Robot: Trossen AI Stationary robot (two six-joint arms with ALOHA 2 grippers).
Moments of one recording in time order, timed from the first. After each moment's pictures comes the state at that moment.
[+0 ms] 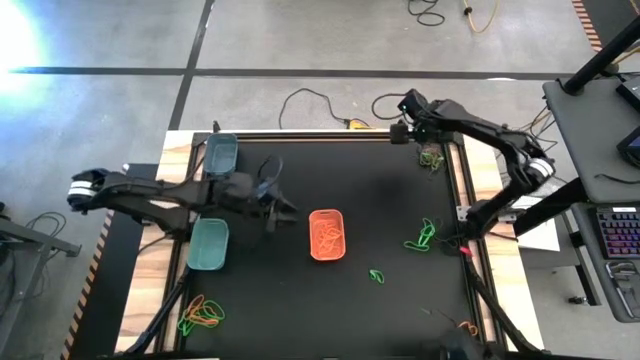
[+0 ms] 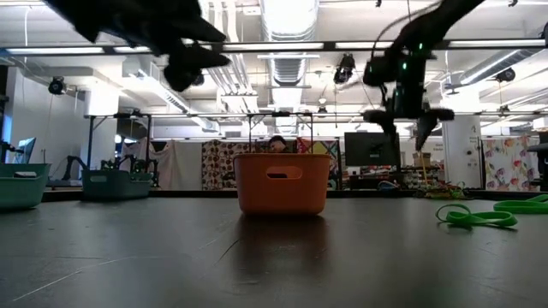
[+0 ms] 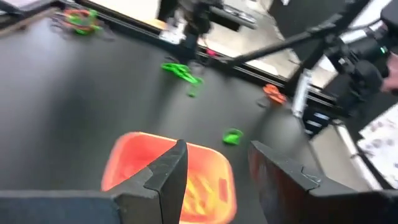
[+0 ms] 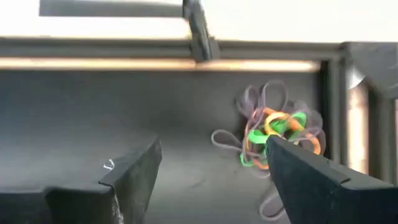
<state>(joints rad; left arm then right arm) 0.06 1.13 0.66 0.13 0.15 -0.35 -0.92 1.57 1.18 -0.90 0.21 0.62</state>
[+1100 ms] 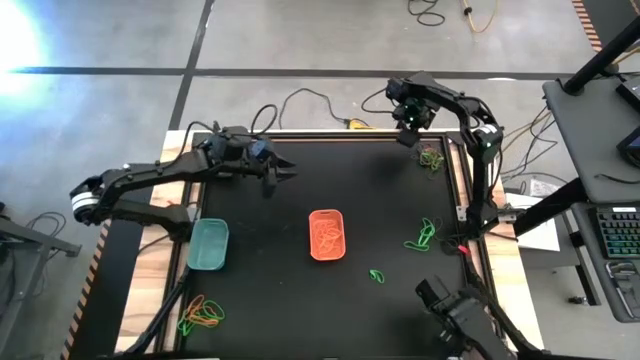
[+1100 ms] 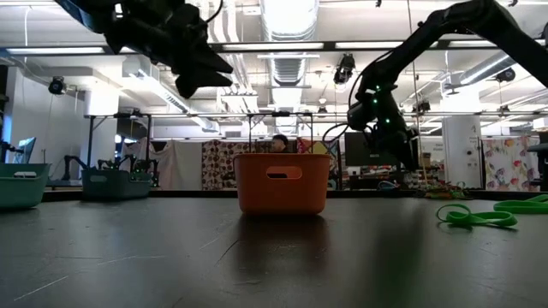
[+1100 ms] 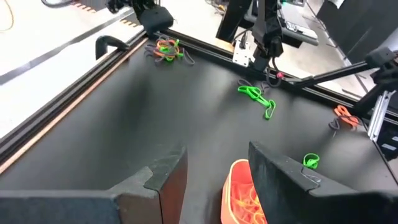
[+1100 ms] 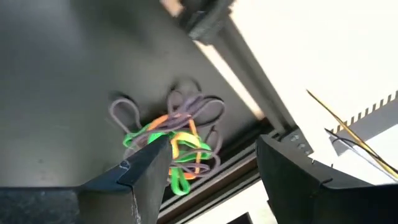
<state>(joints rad) 0.47 1.15 0.78 -0.03 0.34 -0.14 -1.03 2.10 1.73 -1.40 0.29 -0.29</state>
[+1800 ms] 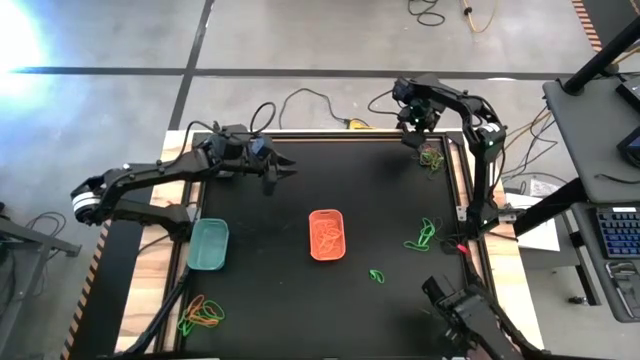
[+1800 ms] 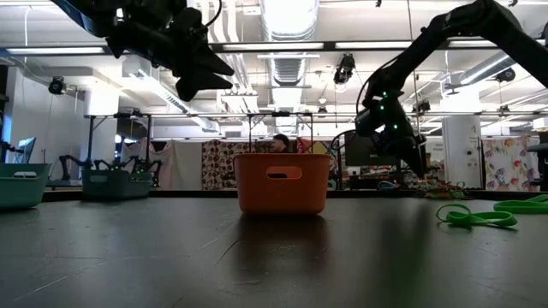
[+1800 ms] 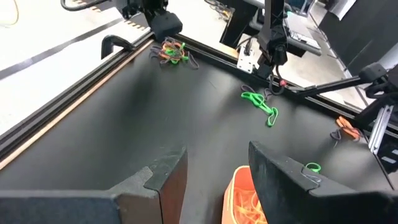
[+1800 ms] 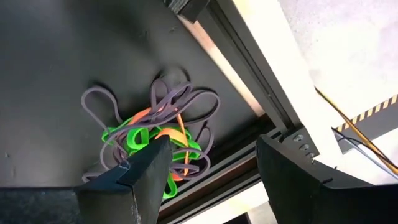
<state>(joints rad) 0.50 1.16 0.77 0.01 0.35 -0.18 -1.08 2.10 1.67 -1.36 0.29 -0.35</state>
